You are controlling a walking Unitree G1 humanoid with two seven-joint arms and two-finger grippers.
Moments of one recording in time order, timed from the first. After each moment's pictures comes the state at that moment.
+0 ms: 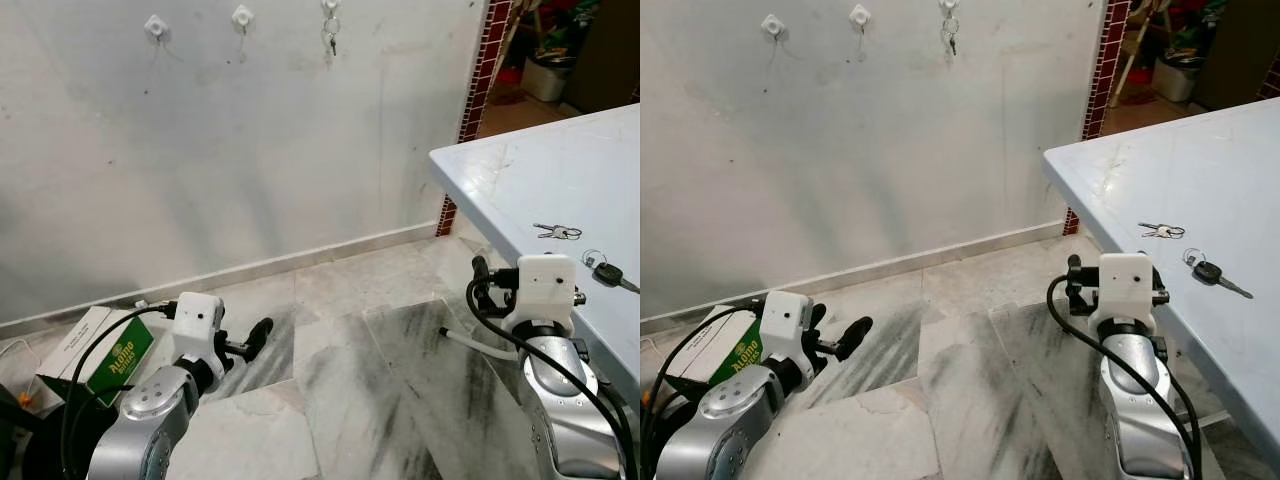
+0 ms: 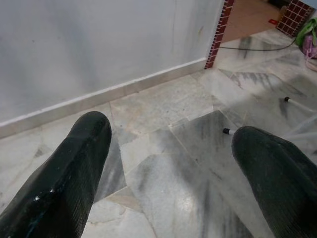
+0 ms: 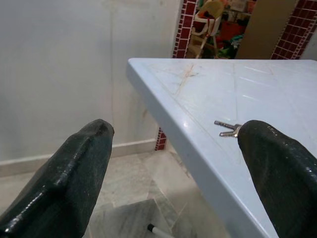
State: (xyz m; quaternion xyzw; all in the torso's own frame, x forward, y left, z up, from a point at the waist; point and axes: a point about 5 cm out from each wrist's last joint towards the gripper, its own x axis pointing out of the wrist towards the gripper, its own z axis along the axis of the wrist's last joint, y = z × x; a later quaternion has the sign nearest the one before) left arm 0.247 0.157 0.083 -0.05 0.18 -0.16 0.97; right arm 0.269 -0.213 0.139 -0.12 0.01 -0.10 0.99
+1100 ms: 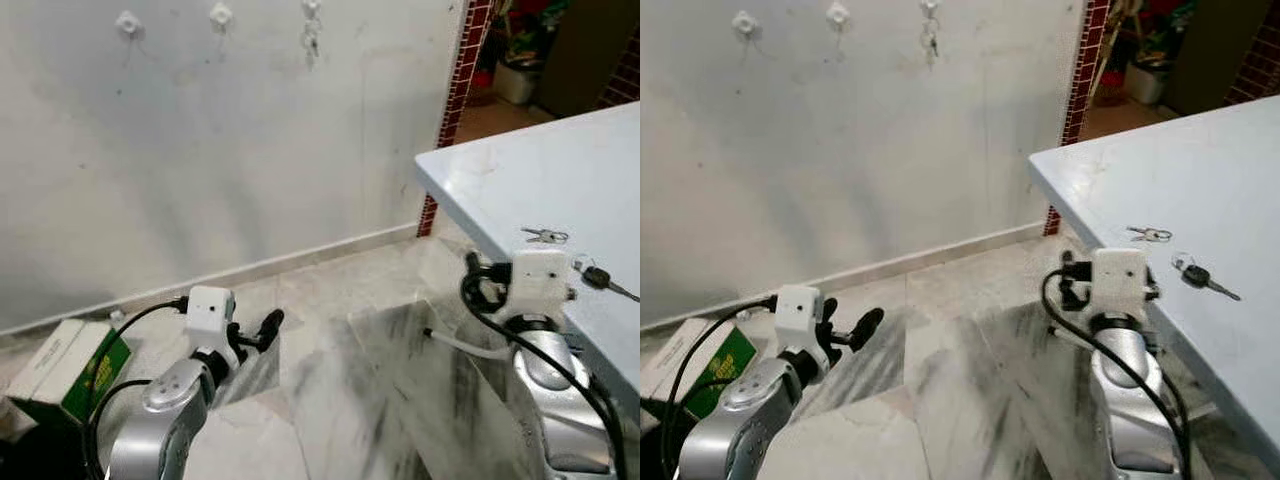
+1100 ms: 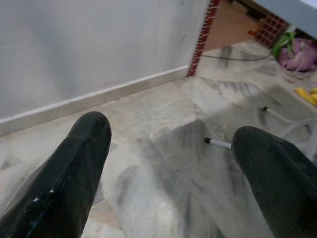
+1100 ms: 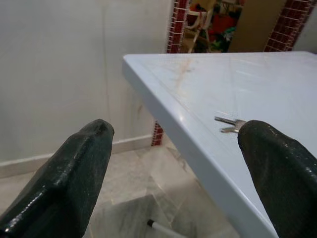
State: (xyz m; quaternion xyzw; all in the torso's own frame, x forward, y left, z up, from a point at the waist) left arm 0.253 0.142 0.081 -0.08 0.18 -0.15 0.97; right arm 0.271 -0.200 0.134 -0.10 0.03 -0.08 0.99
